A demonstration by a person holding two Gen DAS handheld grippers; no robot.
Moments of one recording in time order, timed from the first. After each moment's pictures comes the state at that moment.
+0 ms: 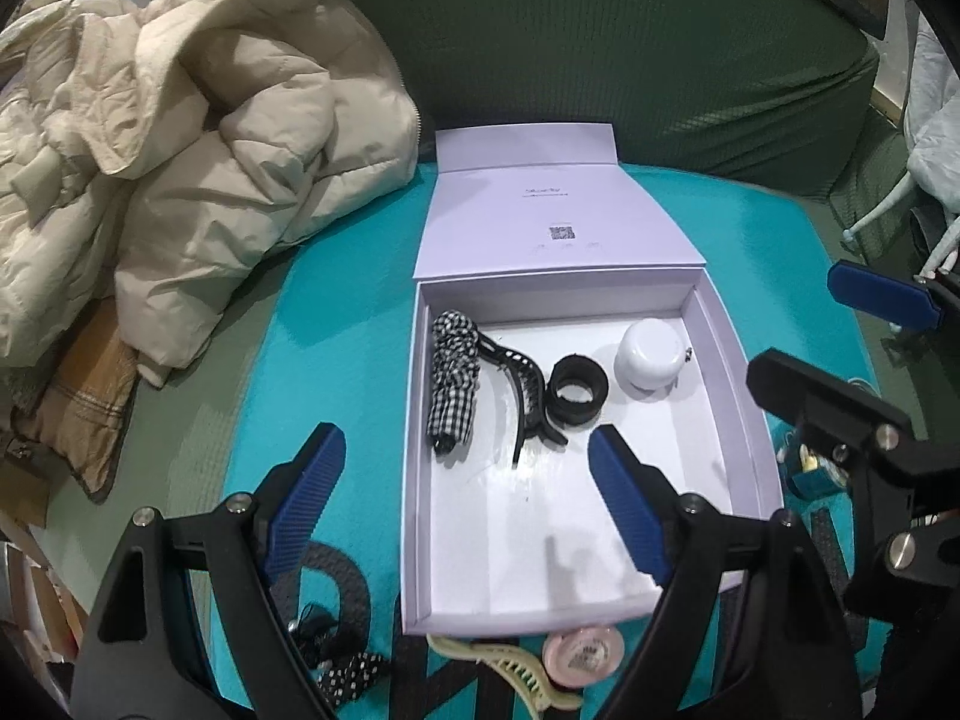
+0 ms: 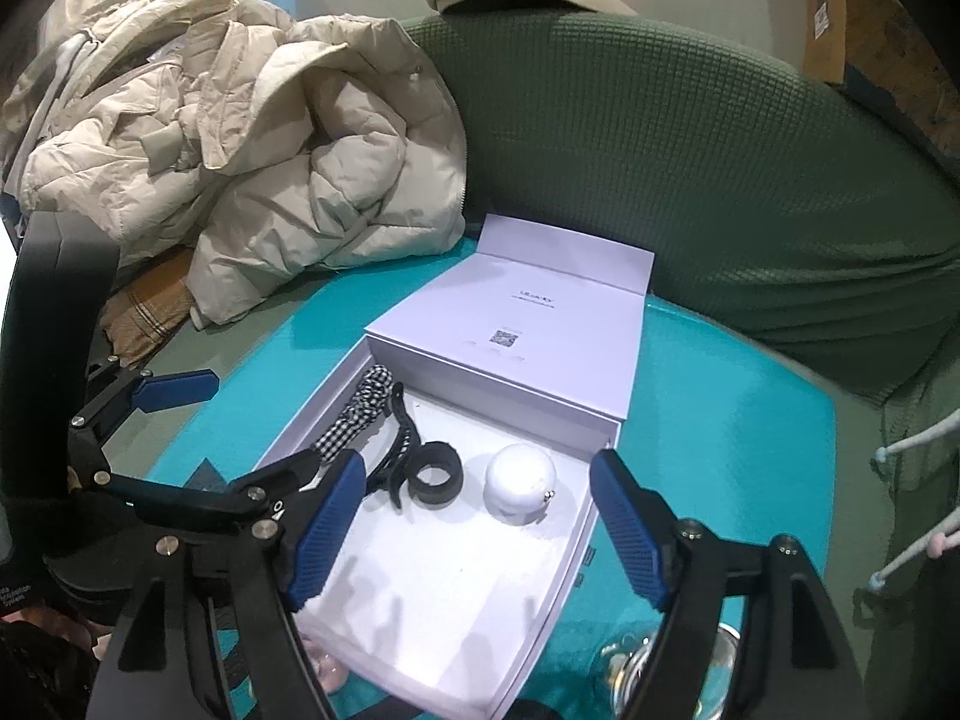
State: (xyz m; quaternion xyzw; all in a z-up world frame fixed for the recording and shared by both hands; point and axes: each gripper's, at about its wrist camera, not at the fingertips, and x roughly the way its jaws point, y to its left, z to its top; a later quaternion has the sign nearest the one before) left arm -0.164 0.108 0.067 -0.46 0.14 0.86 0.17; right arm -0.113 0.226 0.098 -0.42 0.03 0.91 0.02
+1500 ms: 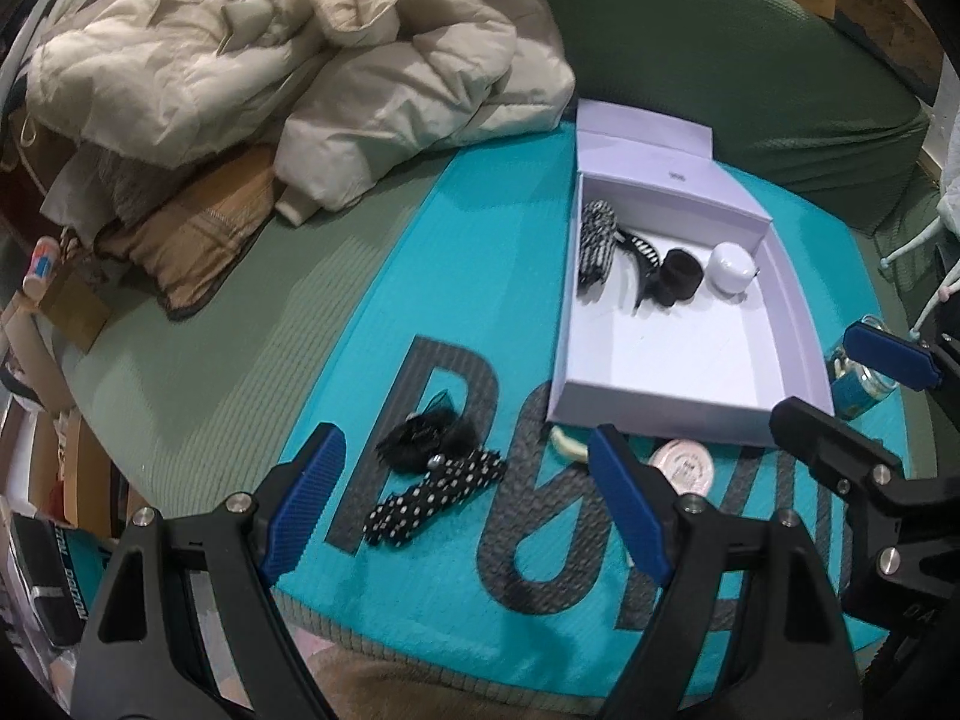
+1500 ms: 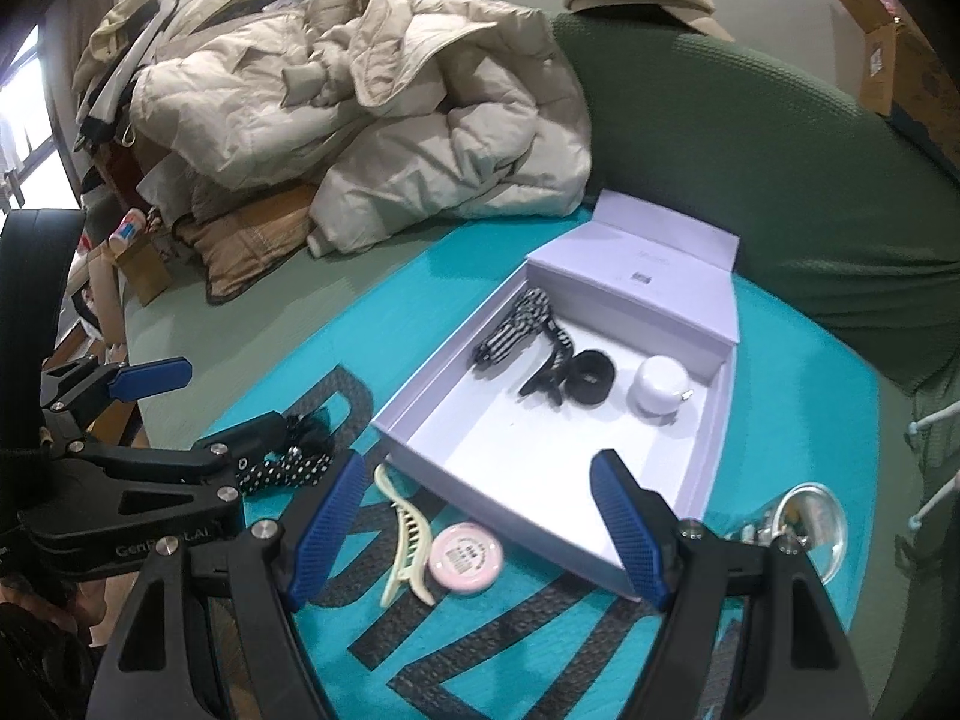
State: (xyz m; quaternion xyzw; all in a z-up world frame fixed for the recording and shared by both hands) left arm -0.060 -0.026 0.062 -0.47 0.07 0.88 0.07; right arm -0.036 0.121 0.087 -0.43 0.00 0.90 -0.05
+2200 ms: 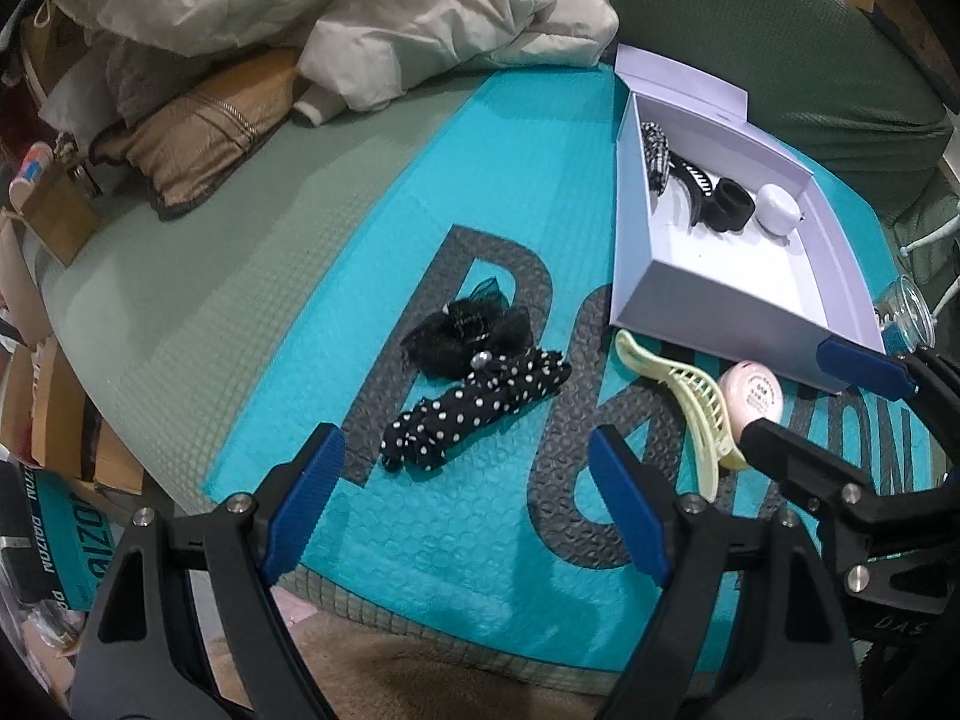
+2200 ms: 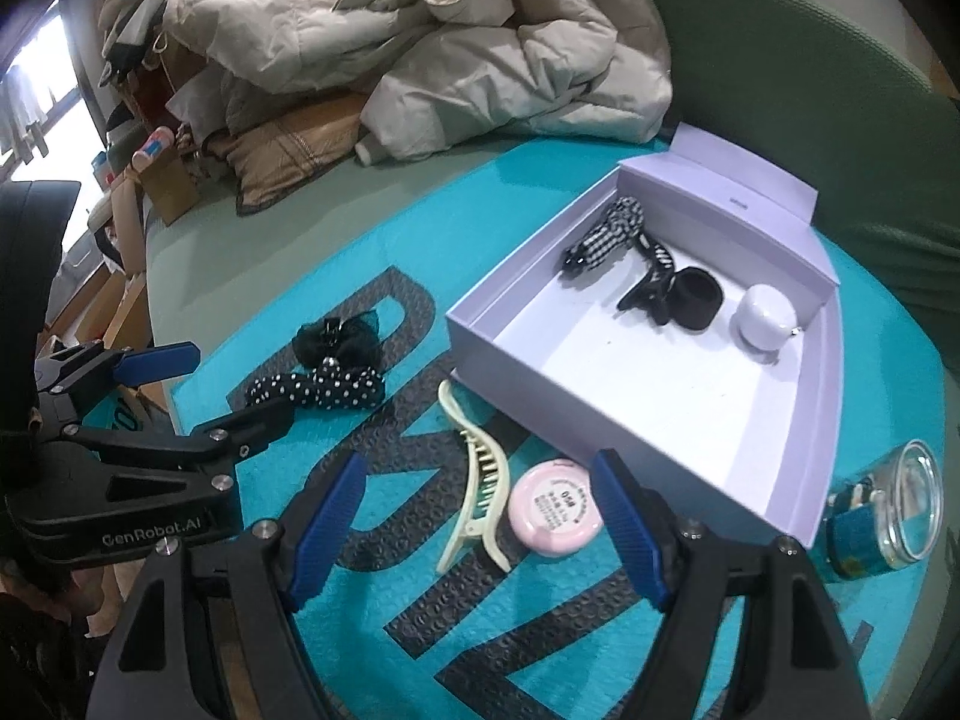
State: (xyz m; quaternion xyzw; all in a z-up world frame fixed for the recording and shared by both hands) left arm -0.046 -0.066 -0.002 -0.51 0.03 0.86 0.06; right arm -0.038 0.078 0.018 -0.48 -0.01 0.87 -0.10
